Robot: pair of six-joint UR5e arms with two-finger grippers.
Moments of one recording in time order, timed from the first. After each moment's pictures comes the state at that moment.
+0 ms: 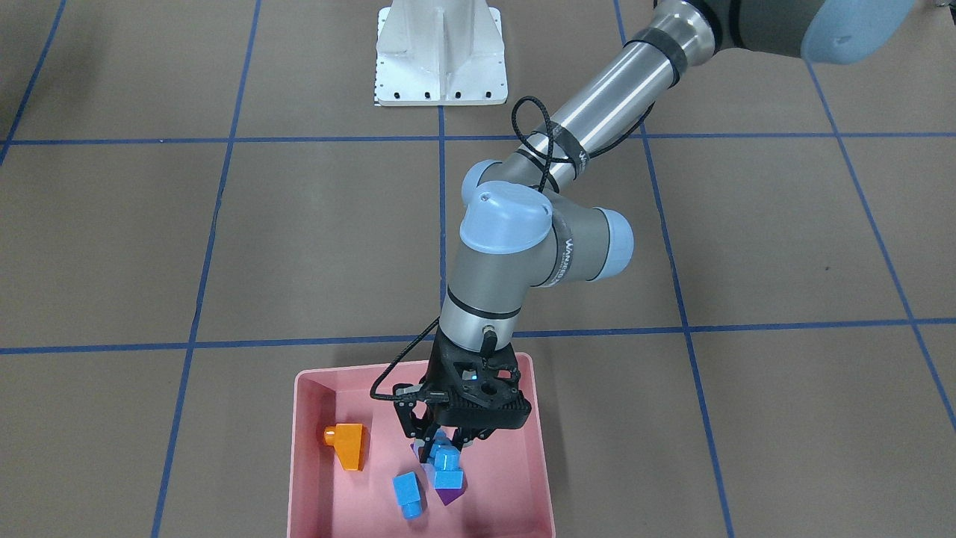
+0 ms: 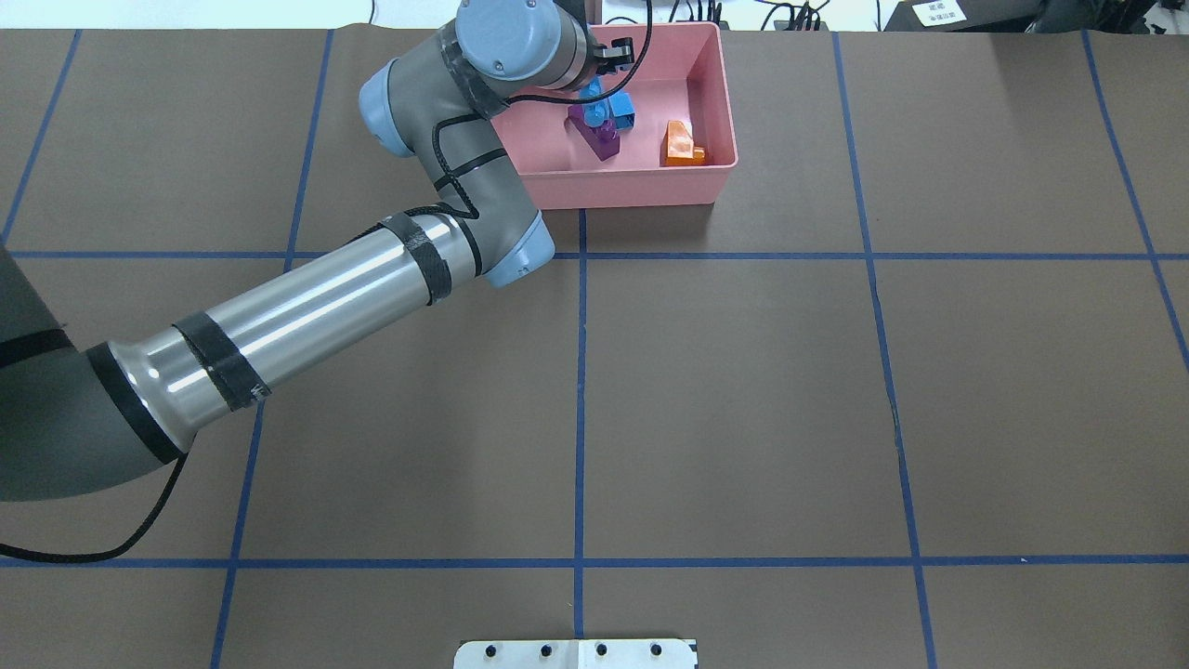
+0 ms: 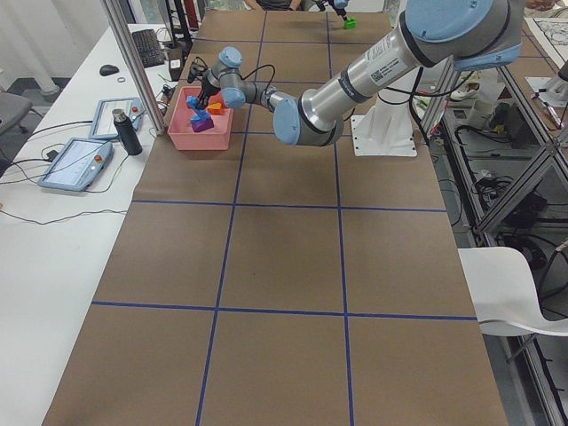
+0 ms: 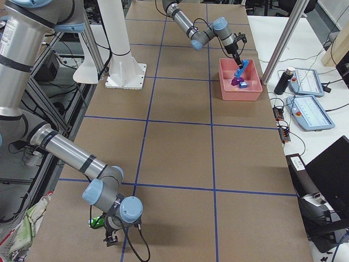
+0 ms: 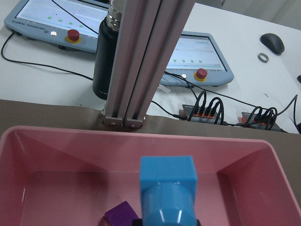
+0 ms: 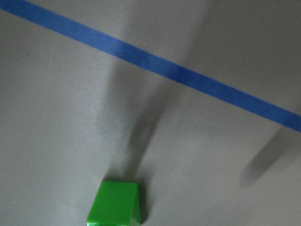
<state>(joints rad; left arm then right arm) -0.74 -2.75 -0.76 -2.39 -1.60 -1.19 1.50 -2.00 1.41 -1.58 2.17 -0.72</state>
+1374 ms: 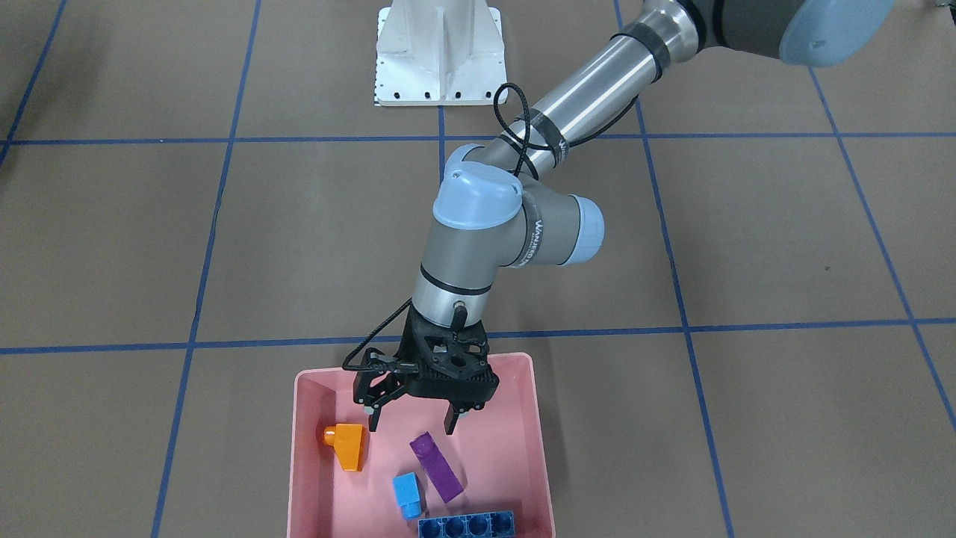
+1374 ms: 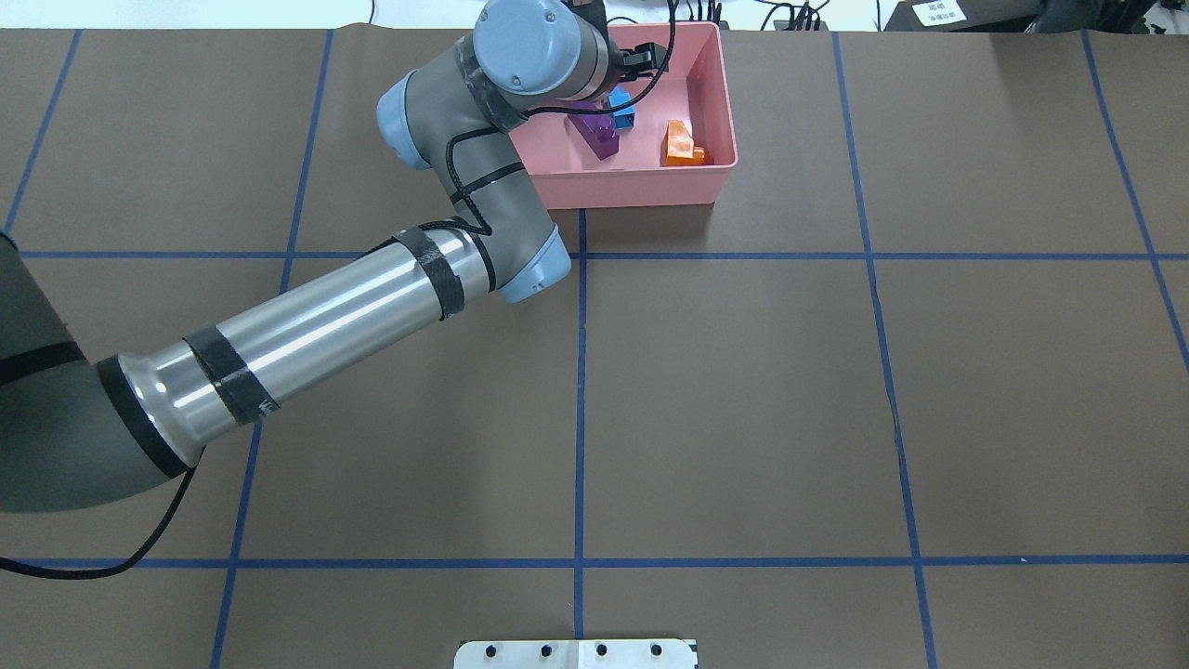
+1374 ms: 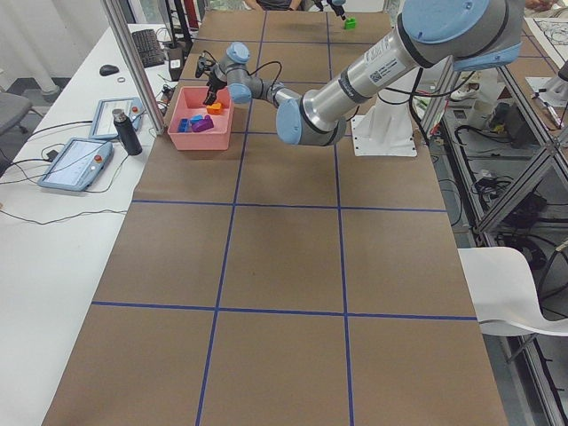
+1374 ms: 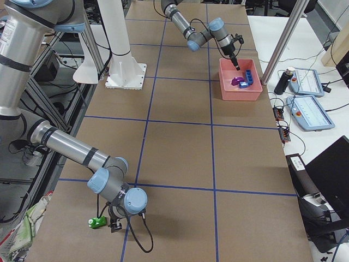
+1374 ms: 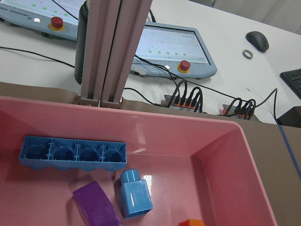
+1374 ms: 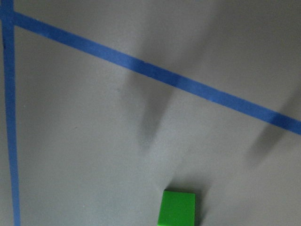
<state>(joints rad) -0.71 -2.75 -0.81 -2.39 -1.60 -1.23 1.49 -2.02 1.52 -1.74 2.27 -0.75</state>
